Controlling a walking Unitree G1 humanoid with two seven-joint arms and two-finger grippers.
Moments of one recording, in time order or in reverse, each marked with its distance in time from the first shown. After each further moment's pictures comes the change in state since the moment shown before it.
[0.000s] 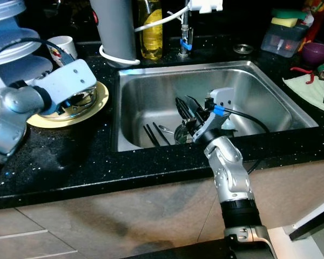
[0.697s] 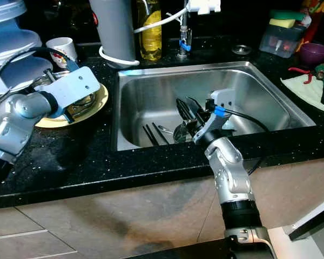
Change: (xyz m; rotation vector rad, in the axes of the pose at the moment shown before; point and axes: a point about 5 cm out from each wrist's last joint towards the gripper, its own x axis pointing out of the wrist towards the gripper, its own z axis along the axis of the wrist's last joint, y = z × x) left arm 0.010 -0.009 -0.005 -0.011 -0.032 -0.002; right arm -0.002 -0.002 -0.001 0.004 0.005 -0.007
